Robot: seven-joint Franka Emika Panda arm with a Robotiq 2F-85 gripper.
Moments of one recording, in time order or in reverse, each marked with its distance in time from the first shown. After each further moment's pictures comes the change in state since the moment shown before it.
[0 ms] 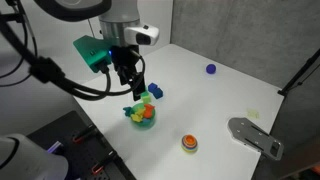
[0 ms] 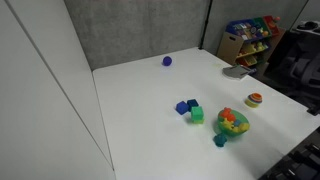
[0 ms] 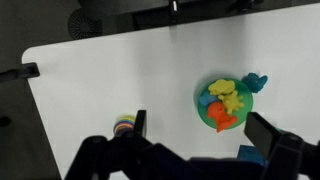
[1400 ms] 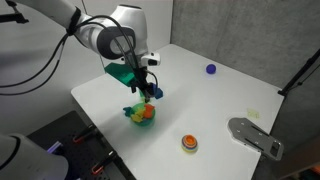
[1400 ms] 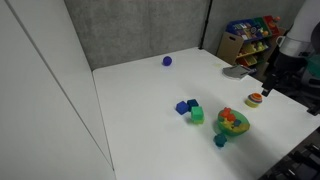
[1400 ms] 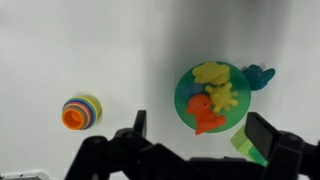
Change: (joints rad) arm 0.099 0.421 0.085 0.019 0.002 0.397 0.035
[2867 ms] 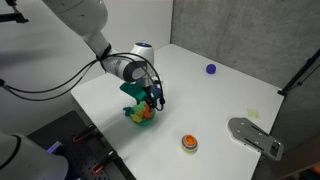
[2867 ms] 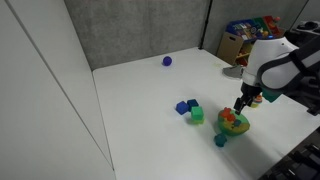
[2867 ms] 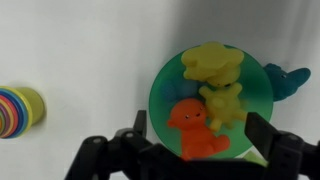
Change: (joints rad) arm 0.055 0.474 0.015 0.171 -0.002 0.232 -0.010
